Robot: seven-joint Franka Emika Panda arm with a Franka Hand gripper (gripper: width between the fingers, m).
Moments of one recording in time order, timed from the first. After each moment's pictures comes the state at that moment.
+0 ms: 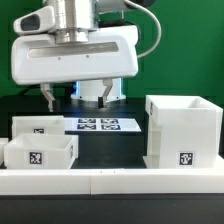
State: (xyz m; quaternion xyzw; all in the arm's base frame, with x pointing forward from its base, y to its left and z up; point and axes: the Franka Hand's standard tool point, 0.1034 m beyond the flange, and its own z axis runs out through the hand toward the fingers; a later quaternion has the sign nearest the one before) arm 0.570 -0.080 0.087 -0.99 0.12 -0.07 0.06
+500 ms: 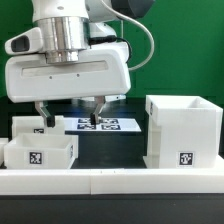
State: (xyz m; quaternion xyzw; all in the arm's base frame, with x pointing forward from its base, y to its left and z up) arm 0.566 -0.085 0.071 -0.99 0.13 -0.05 0.06
